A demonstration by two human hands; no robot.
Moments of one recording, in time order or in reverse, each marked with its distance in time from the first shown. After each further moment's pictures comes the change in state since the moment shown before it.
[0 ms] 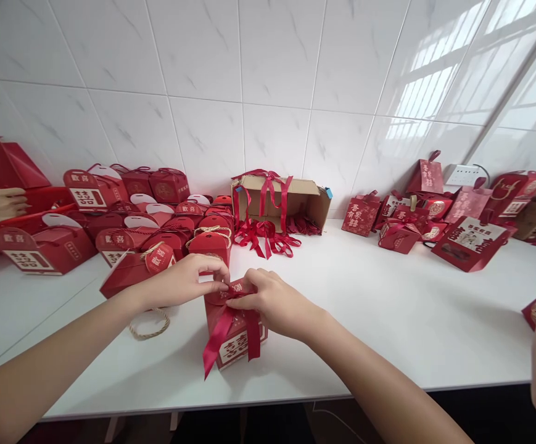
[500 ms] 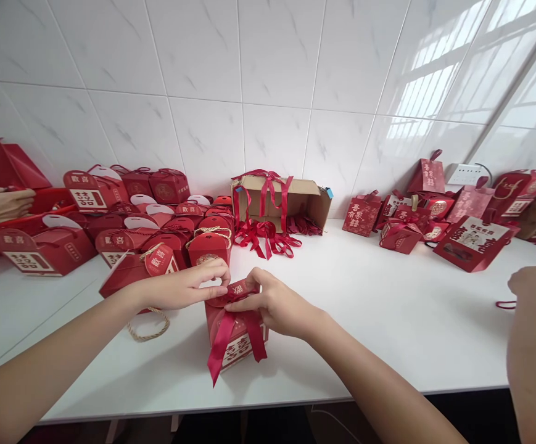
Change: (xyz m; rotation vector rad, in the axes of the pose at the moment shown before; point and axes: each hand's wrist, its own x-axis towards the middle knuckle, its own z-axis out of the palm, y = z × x) left_hand -0.001 -0.011 -0.003 -0.015 -0.225 -0.006; right_hand -0.004 0.011 0.008 0.255 0.018 0.042
